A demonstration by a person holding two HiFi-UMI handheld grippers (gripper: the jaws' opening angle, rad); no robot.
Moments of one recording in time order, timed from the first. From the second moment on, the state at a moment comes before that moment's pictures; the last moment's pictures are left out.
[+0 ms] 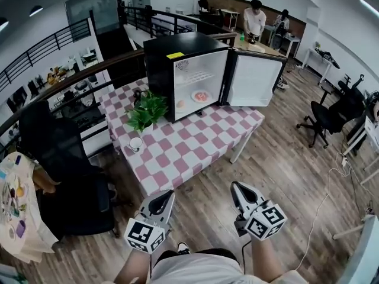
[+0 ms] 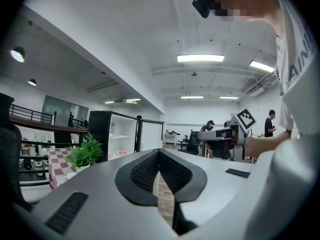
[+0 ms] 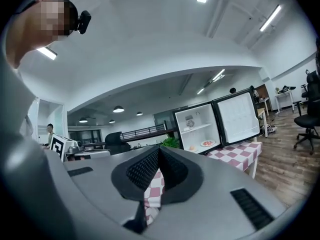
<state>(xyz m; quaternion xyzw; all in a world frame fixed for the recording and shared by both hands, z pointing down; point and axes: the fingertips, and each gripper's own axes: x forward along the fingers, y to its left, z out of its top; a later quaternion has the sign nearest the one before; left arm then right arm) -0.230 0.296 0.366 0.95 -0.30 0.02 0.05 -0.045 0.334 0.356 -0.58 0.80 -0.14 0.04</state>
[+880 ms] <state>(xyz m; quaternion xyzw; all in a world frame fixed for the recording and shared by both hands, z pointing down) -0.165 0.123 0.376 0.93 -0.37 0.04 0.05 0.027 0.136 0.380 -0.53 0.83 -0.16 0.04</state>
